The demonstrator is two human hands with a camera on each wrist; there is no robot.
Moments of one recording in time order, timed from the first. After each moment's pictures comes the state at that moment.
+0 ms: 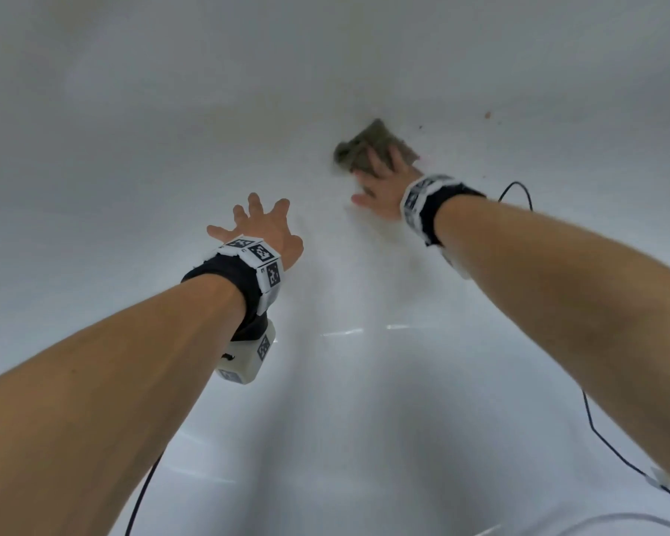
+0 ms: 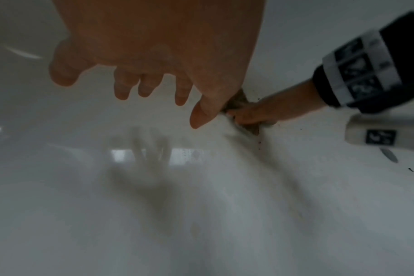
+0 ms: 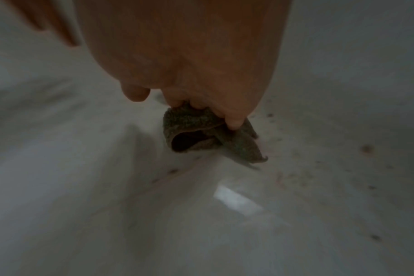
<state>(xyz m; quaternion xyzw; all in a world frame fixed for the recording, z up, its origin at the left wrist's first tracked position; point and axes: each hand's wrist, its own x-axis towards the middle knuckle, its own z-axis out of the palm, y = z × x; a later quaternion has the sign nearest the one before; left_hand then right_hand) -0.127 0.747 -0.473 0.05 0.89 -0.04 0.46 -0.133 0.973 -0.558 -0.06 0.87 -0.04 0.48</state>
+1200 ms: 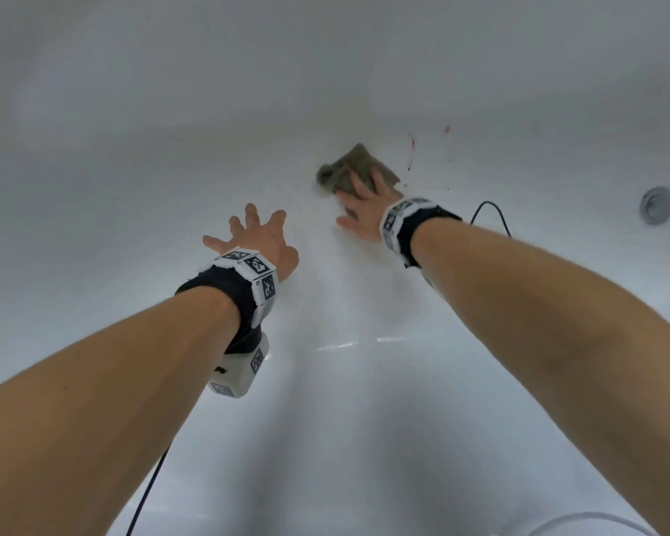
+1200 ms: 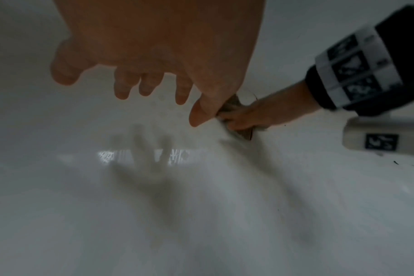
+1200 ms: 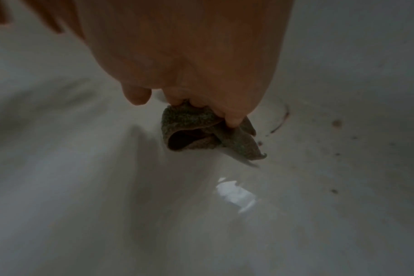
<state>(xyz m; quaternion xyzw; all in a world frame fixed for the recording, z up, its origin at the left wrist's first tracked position) -0.119 0.796 -0.471 0.07 0.90 -0.04 0.44 -0.113 0.992 -0.541 -0.02 0.87 -0.05 0.49</state>
